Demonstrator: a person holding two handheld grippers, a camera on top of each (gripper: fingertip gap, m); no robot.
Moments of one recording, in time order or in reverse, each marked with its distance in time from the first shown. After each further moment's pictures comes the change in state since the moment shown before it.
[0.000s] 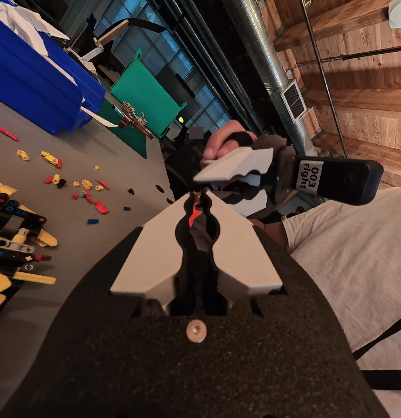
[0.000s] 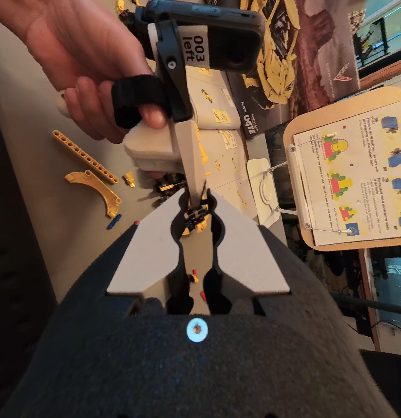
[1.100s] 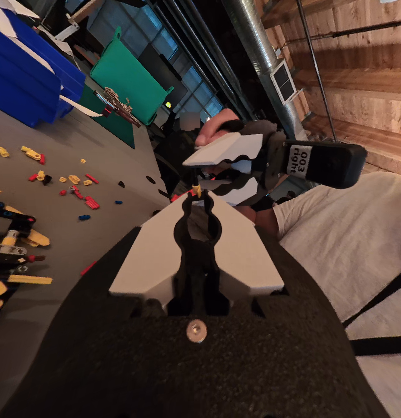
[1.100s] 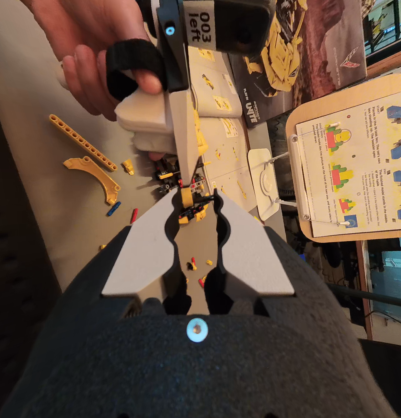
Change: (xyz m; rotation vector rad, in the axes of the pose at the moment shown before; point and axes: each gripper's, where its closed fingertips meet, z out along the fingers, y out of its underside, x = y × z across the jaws) left arm 0.008 0.004 -0.004 -0.066 0.059 0.012; right arm 0.001 0.009 -0.007 -0.050 -0.012 -0.012
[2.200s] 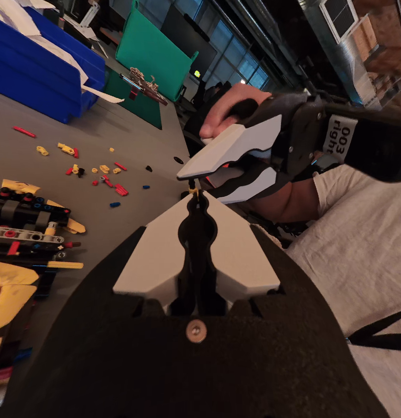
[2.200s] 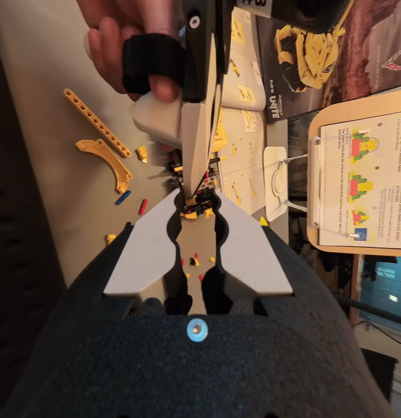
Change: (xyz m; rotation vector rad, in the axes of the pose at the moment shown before) left arm -0.012 0.018 0.002 -0.138 -0.143 0.166; right arm -0.019 0.006 0.012 -0.068 -0.068 -0.096
